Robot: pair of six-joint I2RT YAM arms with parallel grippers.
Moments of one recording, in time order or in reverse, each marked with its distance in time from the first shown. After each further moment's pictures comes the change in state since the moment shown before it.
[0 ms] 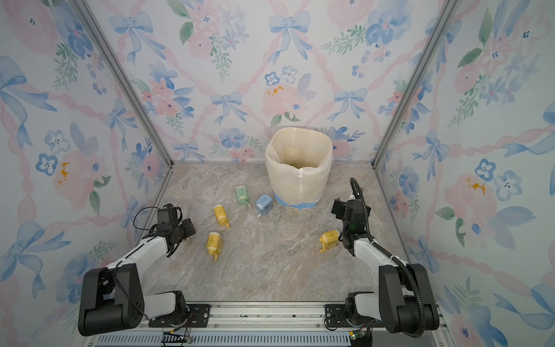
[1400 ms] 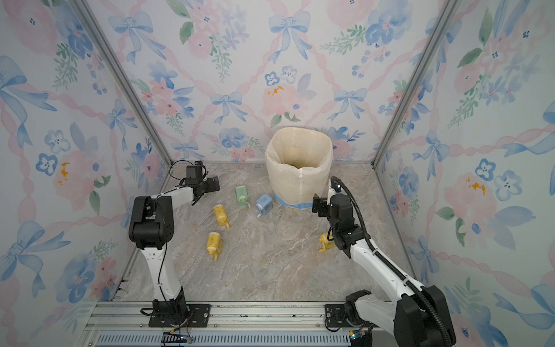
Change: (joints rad) left arm -0.137 0.756 0.776 0.172 0.022 0.154; right arm 0.281 -0.169 0.160 -0.306 -0.034 -0.025
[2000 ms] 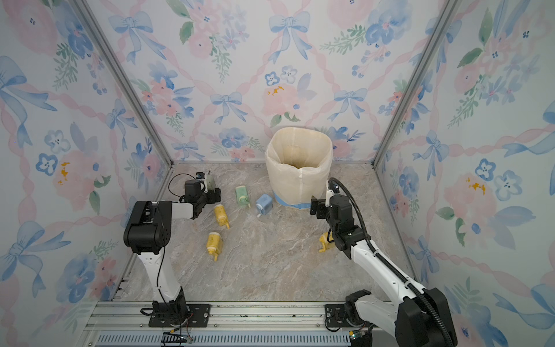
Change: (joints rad) left arm 0.008 -0.073 -0.324 0.391 0.093 0.069; right arm 0.008 -0.015 0.000 -0.037 -0.042 0.000
